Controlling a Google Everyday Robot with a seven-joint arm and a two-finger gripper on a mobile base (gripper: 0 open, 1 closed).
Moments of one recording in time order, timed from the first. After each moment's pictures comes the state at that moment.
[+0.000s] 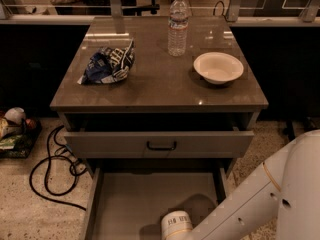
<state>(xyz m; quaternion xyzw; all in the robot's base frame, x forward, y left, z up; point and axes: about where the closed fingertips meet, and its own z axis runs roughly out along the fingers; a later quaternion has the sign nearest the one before) 0.277 -0.042 0.365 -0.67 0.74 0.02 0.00</state>
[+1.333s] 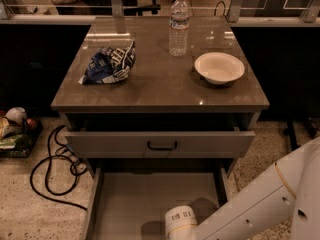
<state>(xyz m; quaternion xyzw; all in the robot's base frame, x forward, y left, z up) 0.309 -0.060 0.379 -0.66 0.75 -0.02 0.03</state>
